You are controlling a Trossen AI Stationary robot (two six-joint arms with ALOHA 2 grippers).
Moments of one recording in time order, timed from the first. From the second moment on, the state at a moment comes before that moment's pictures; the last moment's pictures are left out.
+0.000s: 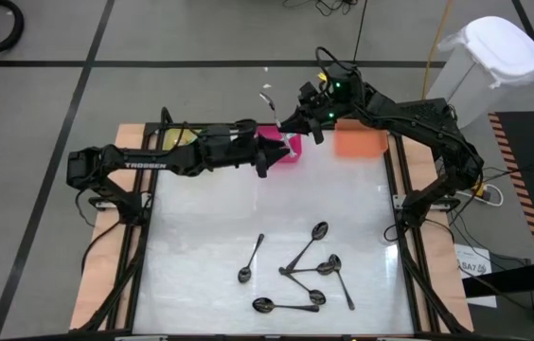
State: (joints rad) left arm 0.22 1.52 1.09 0.40 0.04 -0.53; right arm -0.59 1.52 1.46 -0.25 -0.84 0.28
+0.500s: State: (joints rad) left arm 0.27 1.52 1.09 0.43 0.06 -0.50; right arm -0.59 1.52 1.46 -0.15 -0.87 0.32
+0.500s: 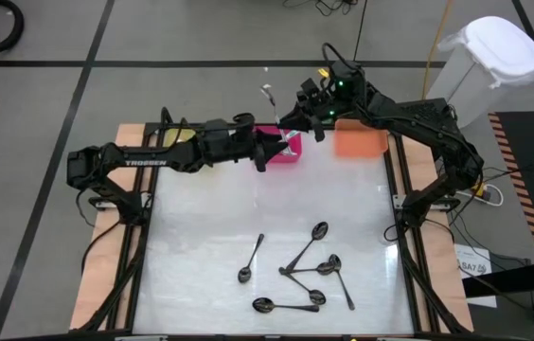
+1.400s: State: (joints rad) left arm 0.26 1.52 1.09 0.45 0.12 -0.50; right arm -0.59 1.52 1.46 -0.15 -0.86 0.29
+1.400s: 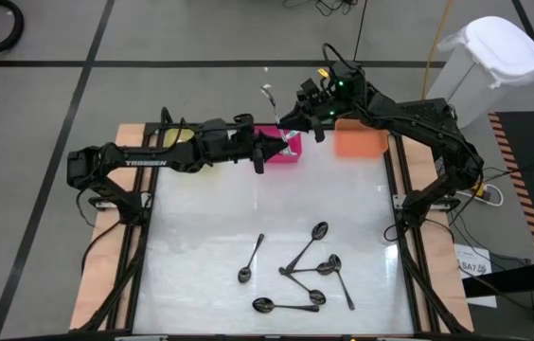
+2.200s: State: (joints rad) left arm 0.27 1.52 1.09 0.48 0.11 -0.48; right arm -0.59 1.53 1.46 -0.16 -0.86 0.27
